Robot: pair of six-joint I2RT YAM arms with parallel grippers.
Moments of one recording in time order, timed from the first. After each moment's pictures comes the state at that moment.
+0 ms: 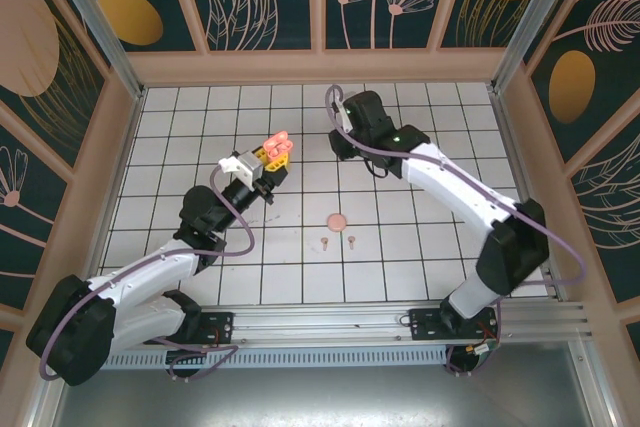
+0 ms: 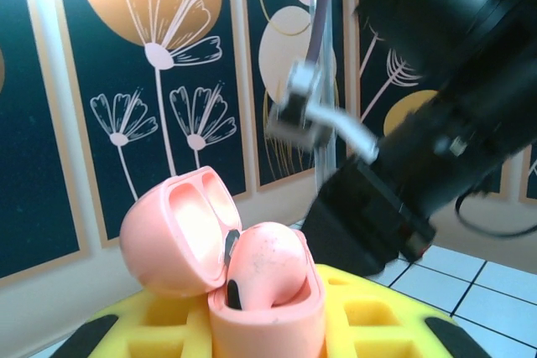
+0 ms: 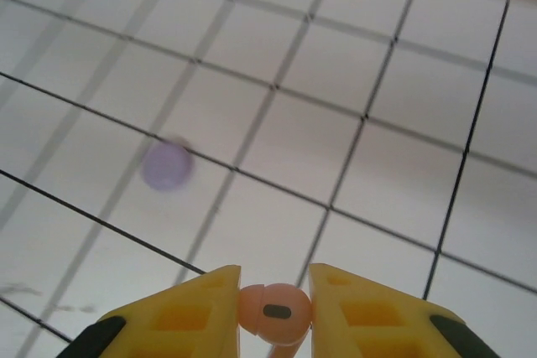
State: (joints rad) left arm -0.60 1.09 0.44 0.91 0.20 0.00; right arm 0.69 1.55 1.41 -0.53 0.09 0.18
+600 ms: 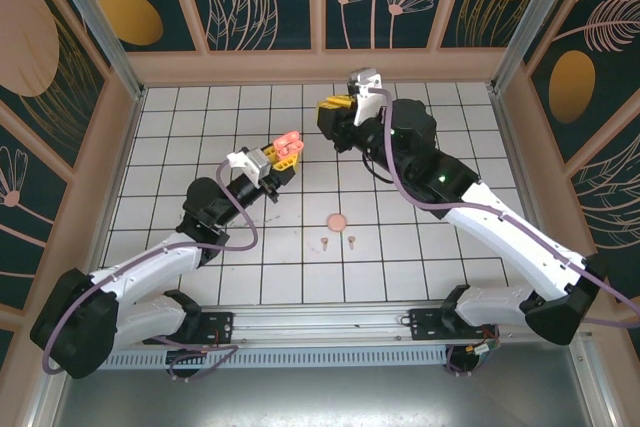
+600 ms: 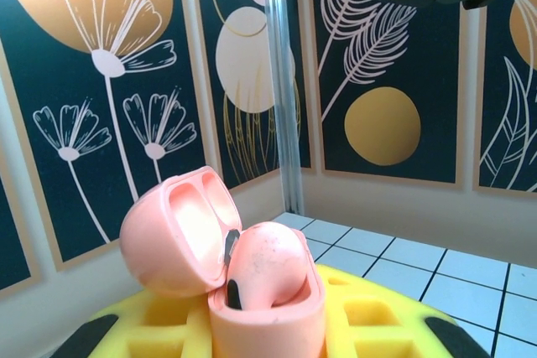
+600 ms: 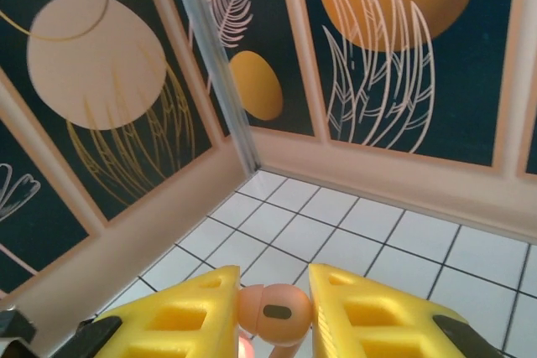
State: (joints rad) left arm -0.60 1.13 0.50 0.89 0.31 0.01; right arm 0.85 1.23 1.33 -0.16 0.07 0.25
